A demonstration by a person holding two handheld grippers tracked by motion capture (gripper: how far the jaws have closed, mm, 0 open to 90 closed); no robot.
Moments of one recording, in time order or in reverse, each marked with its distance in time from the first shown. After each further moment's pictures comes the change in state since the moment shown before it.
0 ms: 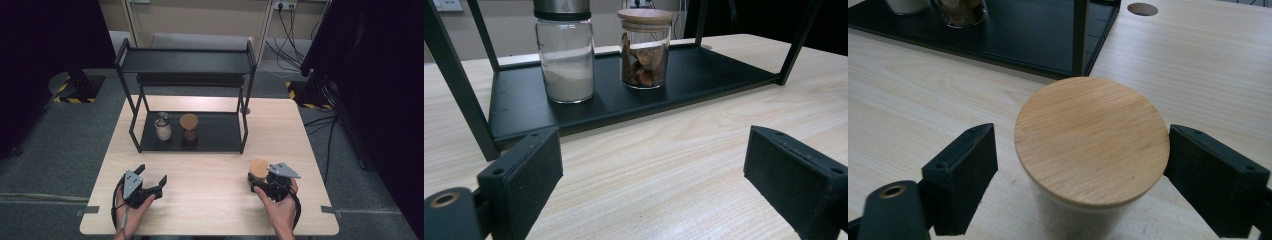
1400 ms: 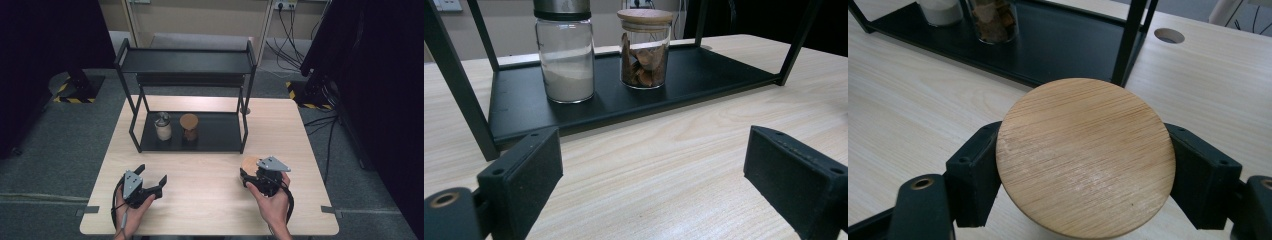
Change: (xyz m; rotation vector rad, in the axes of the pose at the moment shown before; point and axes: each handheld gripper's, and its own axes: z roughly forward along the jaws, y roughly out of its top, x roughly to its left) left arm 0.000 0.000 0.000 -0.002 -0.001 -0.002; right arm 0.026 0.026 0.001 -0.011 0.042 -0.073
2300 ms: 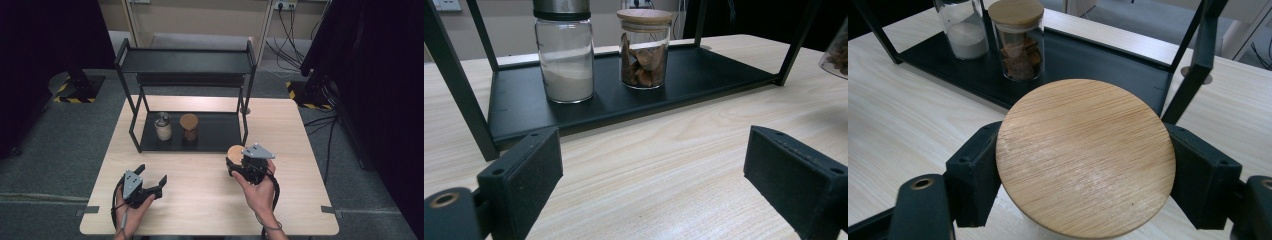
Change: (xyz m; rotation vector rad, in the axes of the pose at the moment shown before) left arm 0.000 0.000 0.000 0.000 -0.002 0.002; right arm 0.024 0.040 0.021 -0.034 0.039 -0.032
